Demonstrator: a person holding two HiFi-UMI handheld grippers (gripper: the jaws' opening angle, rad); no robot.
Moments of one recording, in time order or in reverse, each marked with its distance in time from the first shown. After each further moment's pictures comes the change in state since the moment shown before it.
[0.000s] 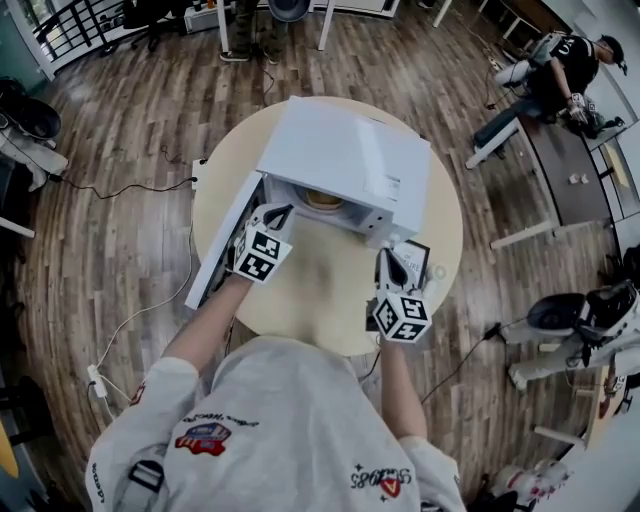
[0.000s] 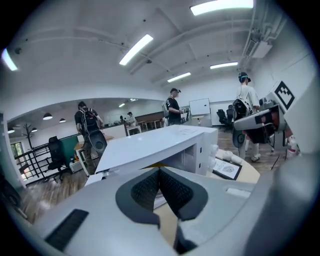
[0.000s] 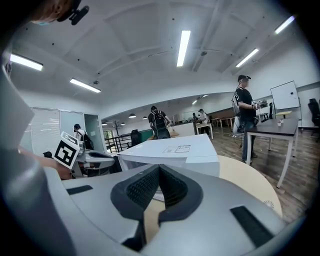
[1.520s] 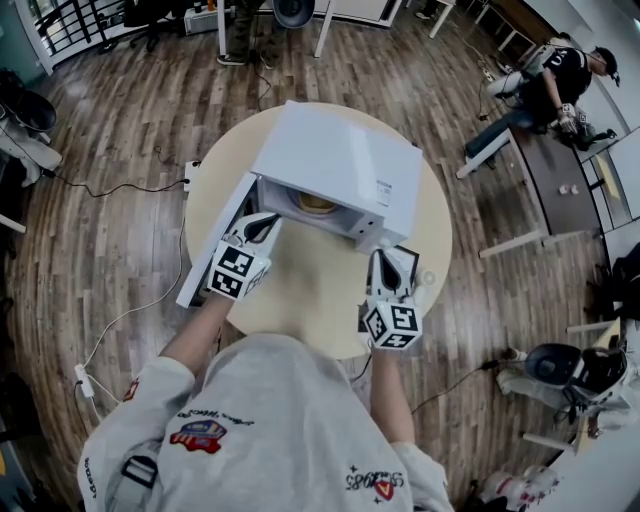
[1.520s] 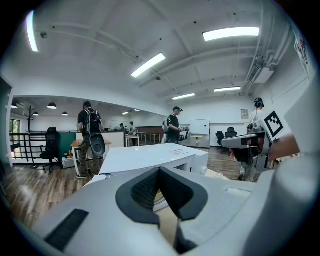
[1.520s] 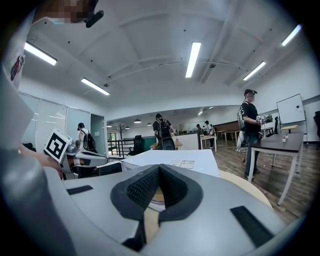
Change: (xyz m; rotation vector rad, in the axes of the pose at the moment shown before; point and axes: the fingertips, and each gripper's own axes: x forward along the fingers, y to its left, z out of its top) left arm -0.059 -0.006 0.033 -0.152 -0.190 -0.041; right arm -0.015 0.019 0.035 -0.112 -0.105 0.026
